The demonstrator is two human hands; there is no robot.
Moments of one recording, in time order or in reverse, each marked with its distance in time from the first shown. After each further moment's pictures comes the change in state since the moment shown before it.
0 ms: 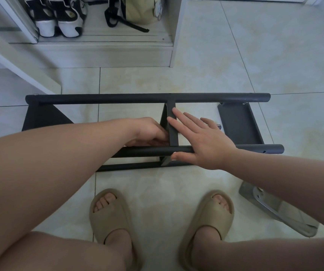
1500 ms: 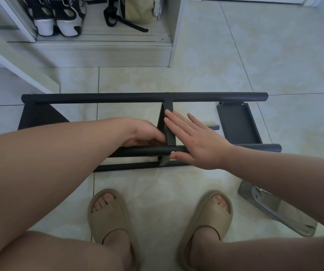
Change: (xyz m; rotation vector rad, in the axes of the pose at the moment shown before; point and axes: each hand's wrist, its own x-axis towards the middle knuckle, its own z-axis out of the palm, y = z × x) left_hand -0.004 0.004 0.002 0.027 -0.098 -0.099; right_hand 0.005 -0.004 -0.007 -0.022 -0.042 -0.153
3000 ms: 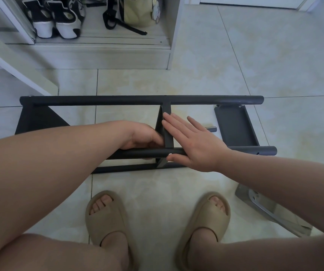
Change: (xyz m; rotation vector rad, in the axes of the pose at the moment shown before) left_hand 0.003 -0.005 -0.005 0.023 -0.073 -0.032; right_hand 0.000 -0.003 0.003 0.011 0.050 0.031
